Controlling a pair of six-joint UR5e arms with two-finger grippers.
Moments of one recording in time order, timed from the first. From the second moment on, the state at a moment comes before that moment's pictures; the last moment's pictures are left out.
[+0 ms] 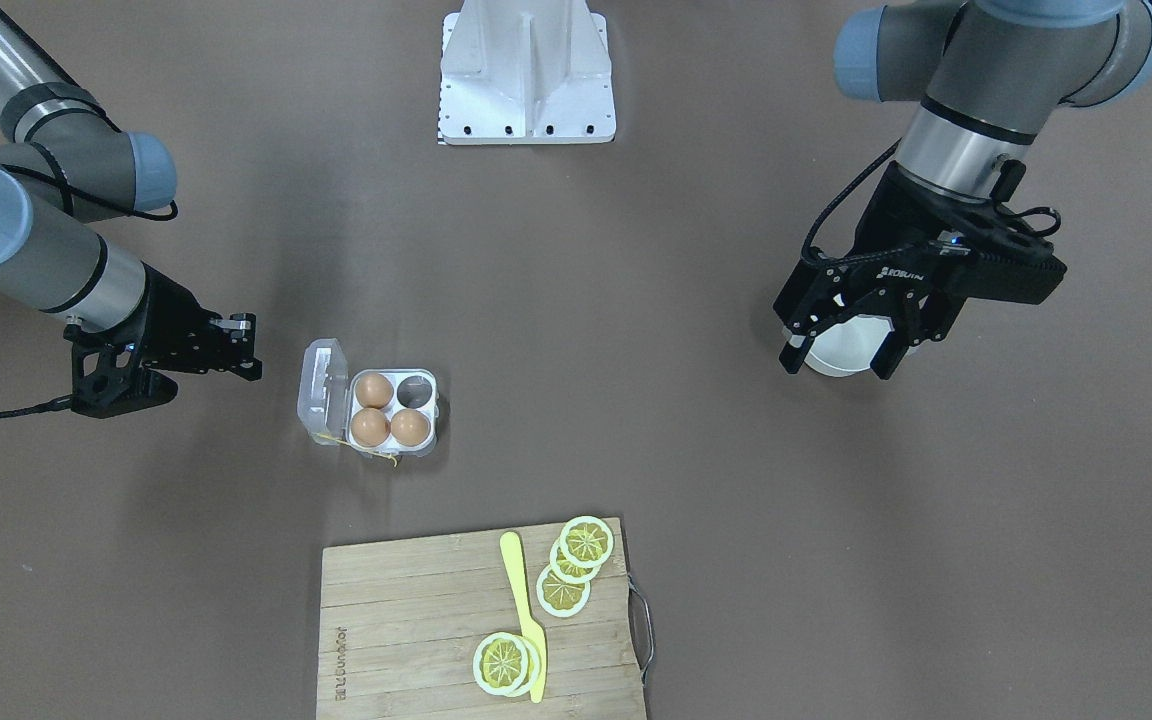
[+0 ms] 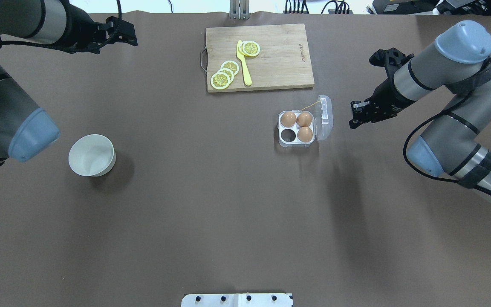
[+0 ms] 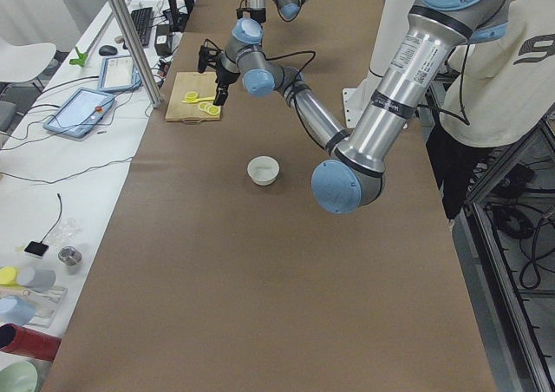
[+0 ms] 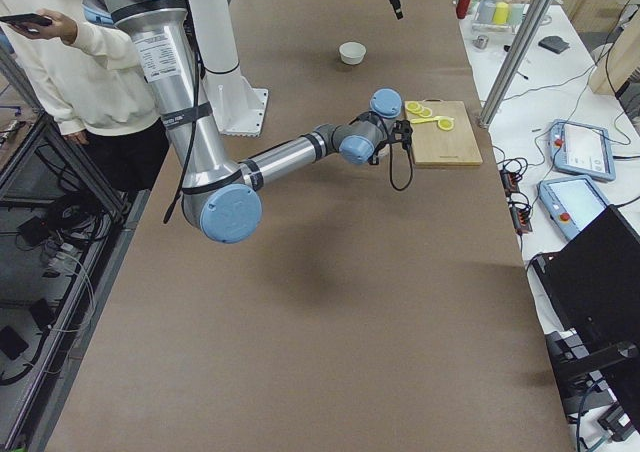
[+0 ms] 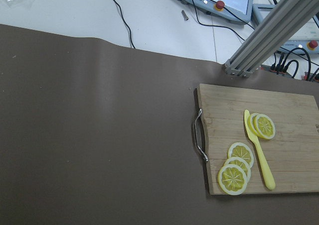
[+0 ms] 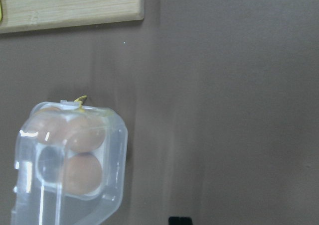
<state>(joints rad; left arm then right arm) -0.95 -2.07 -1.84 -1.89 -1.92 -1.14 0.90 -1.21 1.58 -1.08 2.35 0.98</state>
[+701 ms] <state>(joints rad) -0.96 -2.07 -1.83 -1.89 -1.92 -1.14 0.83 -1.01 1.47 -1.06 2.33 1.11</state>
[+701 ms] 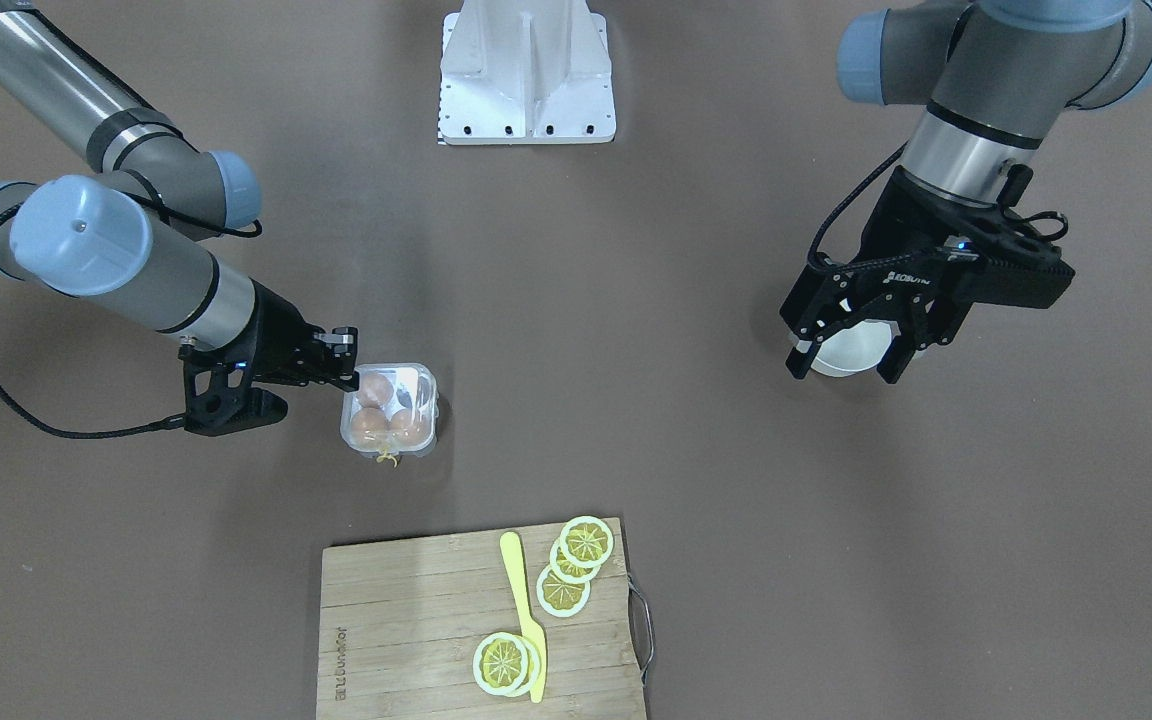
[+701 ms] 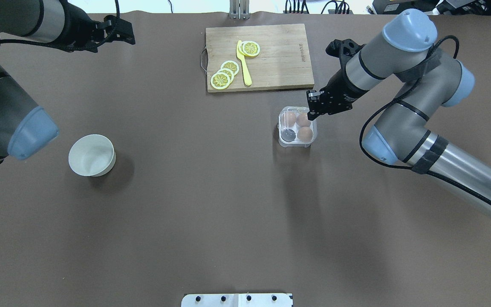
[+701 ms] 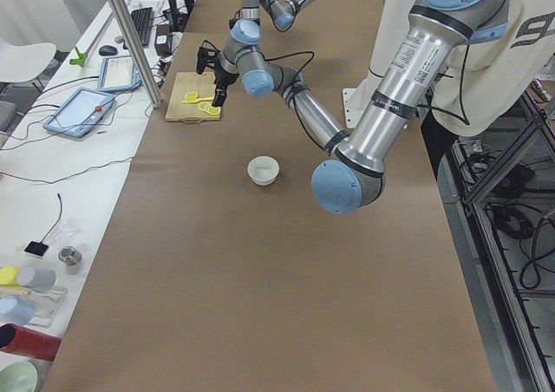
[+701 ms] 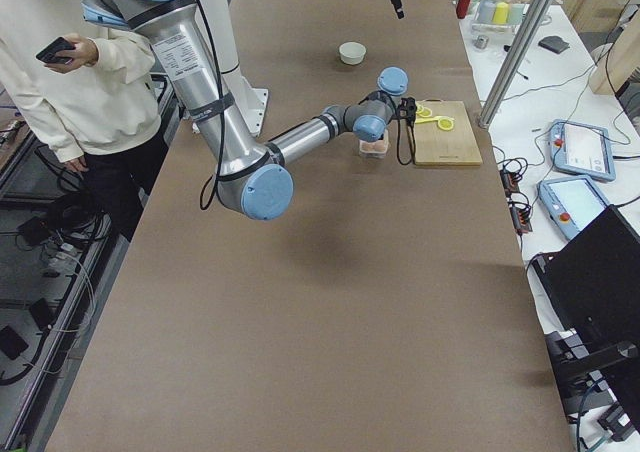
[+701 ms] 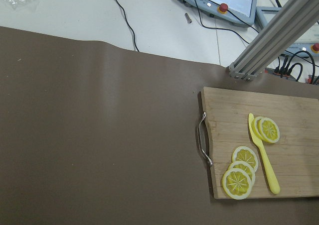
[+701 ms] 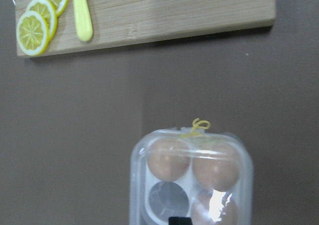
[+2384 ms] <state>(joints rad) -1.30 -1.70 -1.82 -1.88 -2.17 -0.51 1.06 -1.07 1.78 -1.44 2.16 0.94</state>
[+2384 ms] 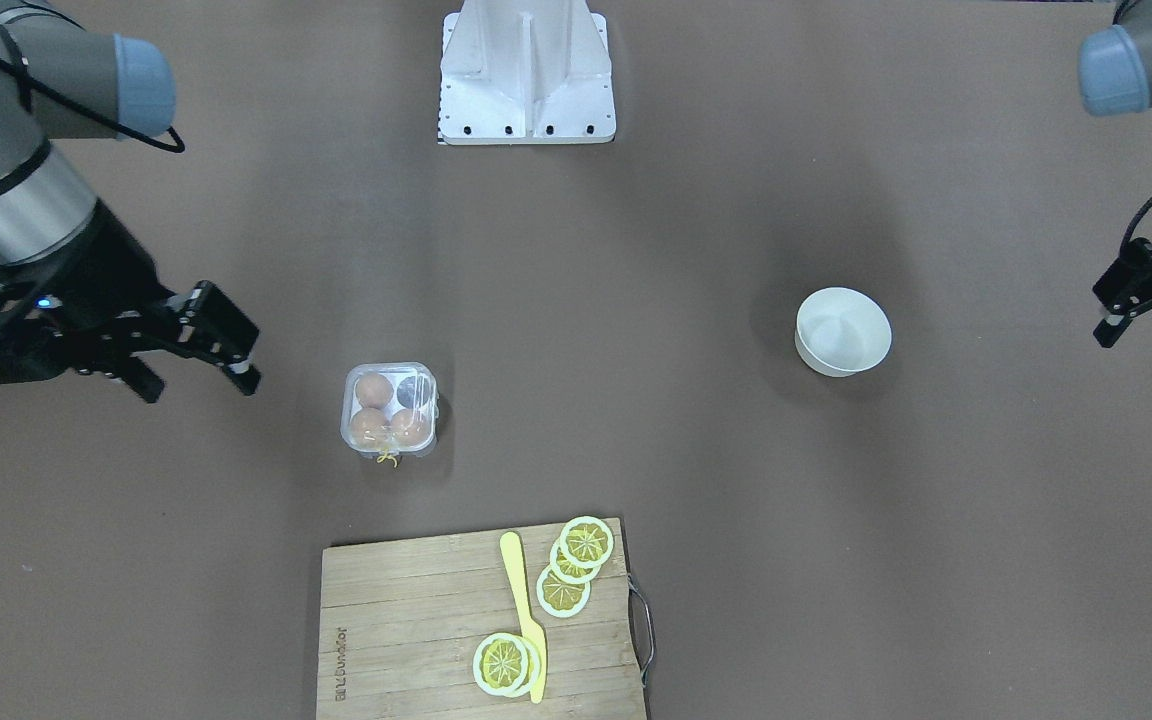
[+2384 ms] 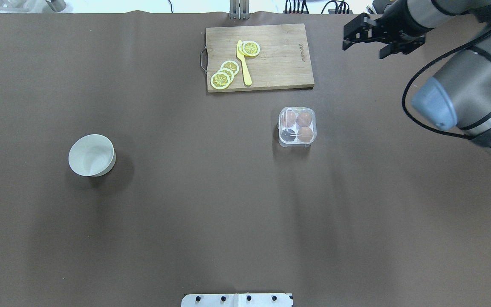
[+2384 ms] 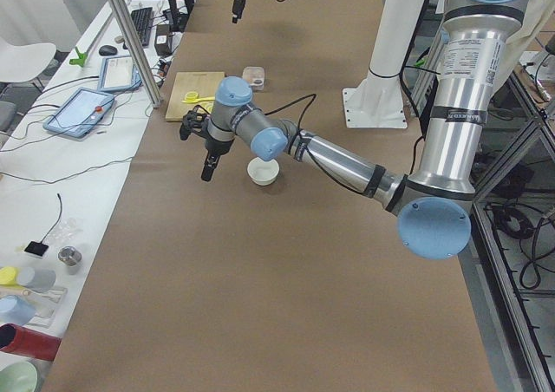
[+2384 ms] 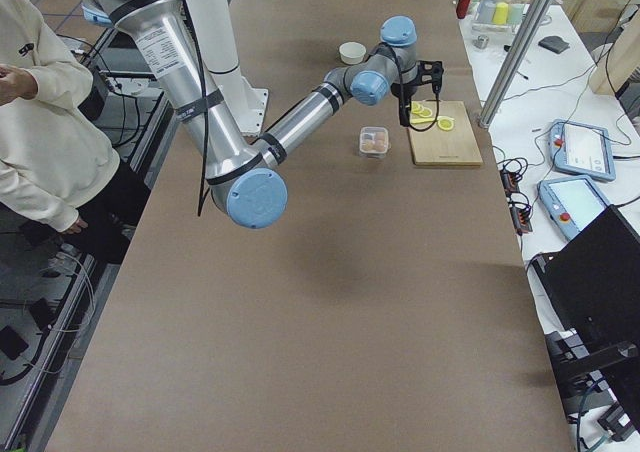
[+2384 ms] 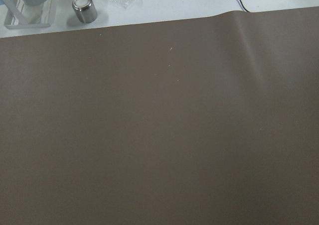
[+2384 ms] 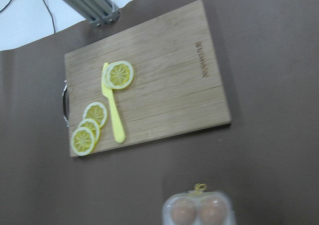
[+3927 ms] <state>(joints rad) -1.54 -1.51 -1.67 -1.62 -2.25 -0.07 1.51 -1.62 1.79 -1.66 2.39 0.09</state>
